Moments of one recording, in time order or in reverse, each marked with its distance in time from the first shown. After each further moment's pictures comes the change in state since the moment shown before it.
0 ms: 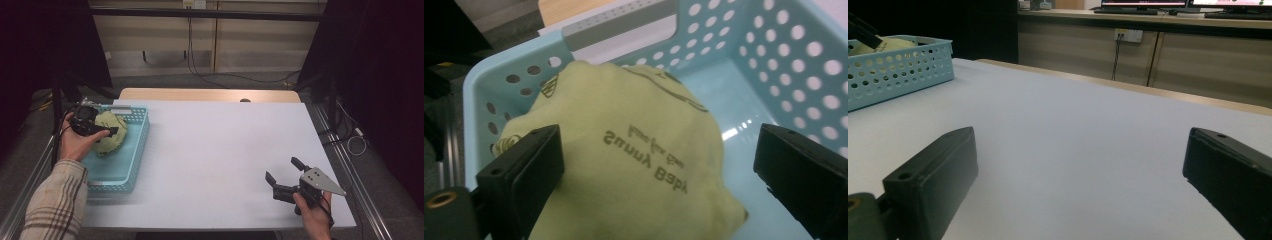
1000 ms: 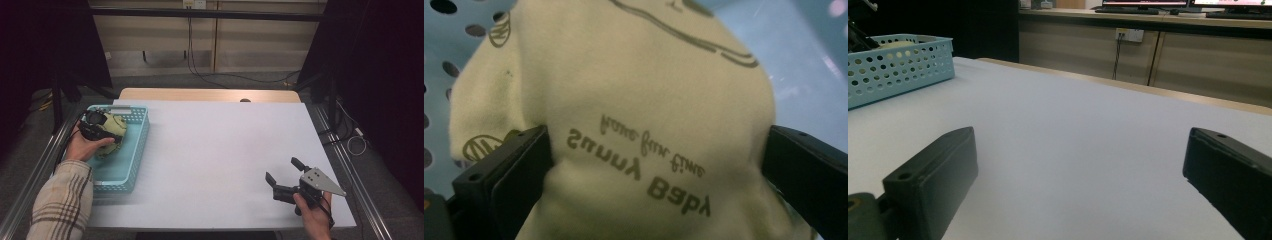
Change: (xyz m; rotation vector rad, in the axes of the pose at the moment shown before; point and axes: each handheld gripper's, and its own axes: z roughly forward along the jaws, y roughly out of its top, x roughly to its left) left arm -0.004 -0.012 0.039 0.205 0.027 0.028; right arm 0.000 -0.001 0.000 0.004 0.008 -0.004
